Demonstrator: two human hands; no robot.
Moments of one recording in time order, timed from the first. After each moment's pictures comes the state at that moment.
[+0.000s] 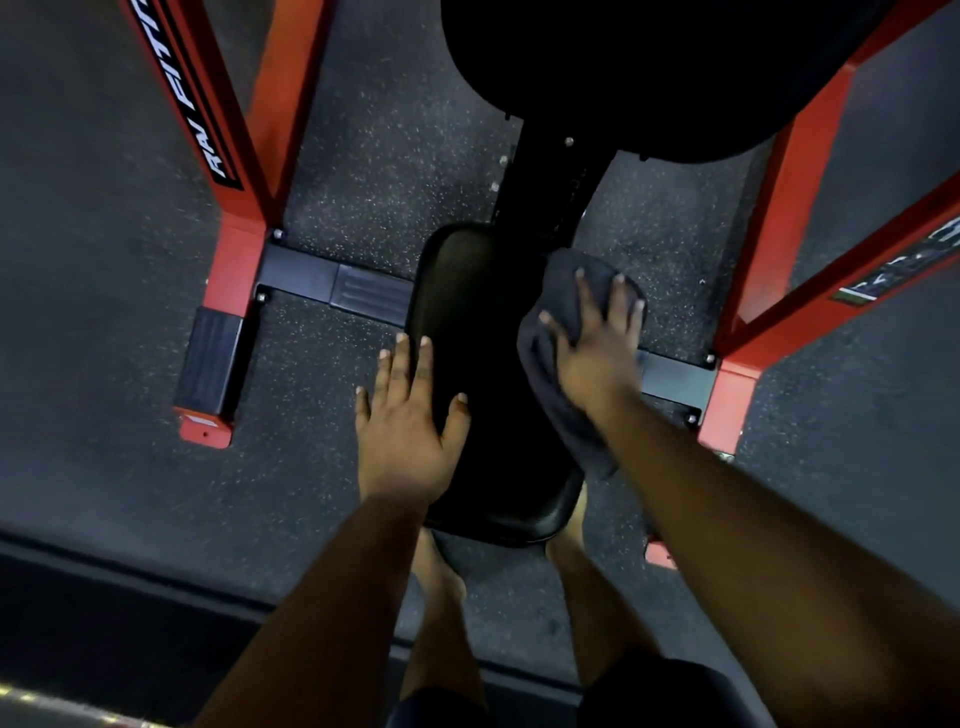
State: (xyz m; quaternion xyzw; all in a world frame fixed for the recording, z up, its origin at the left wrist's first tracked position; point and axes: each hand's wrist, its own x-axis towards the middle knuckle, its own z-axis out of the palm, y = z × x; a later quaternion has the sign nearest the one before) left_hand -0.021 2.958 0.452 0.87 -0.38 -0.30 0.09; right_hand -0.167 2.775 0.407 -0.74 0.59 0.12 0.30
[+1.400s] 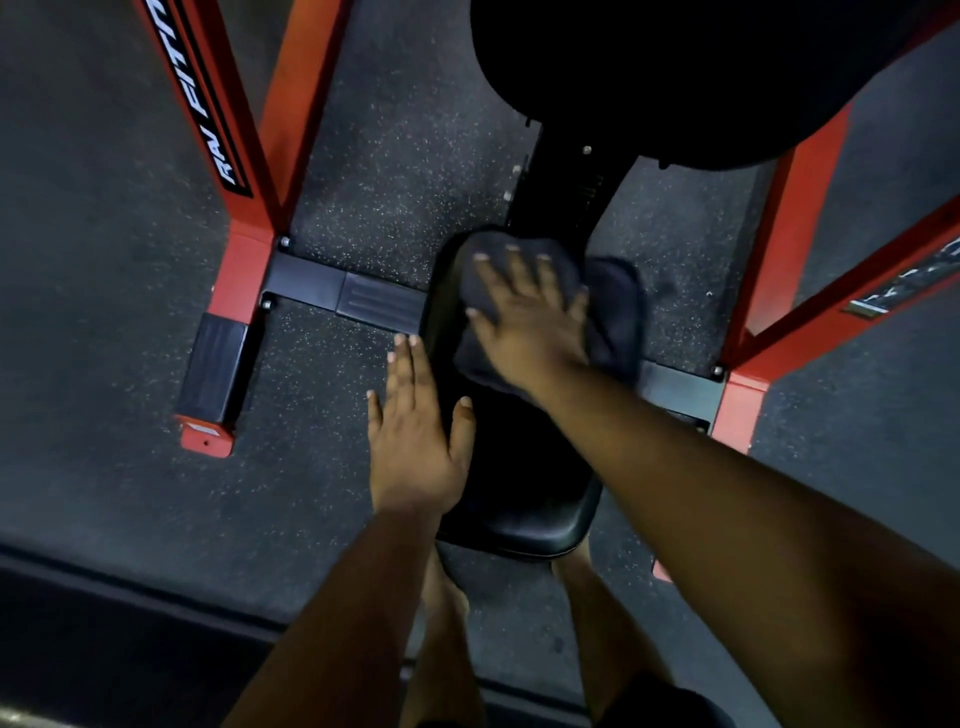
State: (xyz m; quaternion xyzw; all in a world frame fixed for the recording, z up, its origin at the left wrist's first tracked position) left_hand -0.020 2.962 0.446 0.86 -0.37 -0.29 0.18; right_hand -0.069 2.785 0.419 -0.85 0.44 0.19 0.22
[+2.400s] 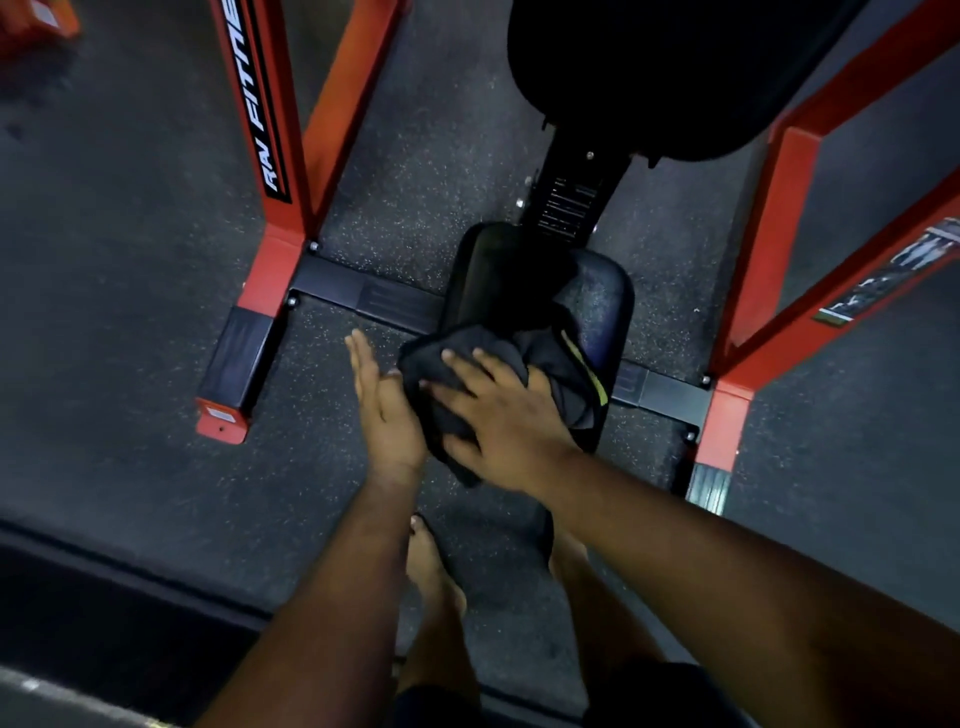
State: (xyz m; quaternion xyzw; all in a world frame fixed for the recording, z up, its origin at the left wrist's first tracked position) left_hand -0.014 3.015 0.463 0.80 -0.11 -0.31 0.50; right_hand -0.134 2.924 0.488 -0.94 0.23 0.15 0.19
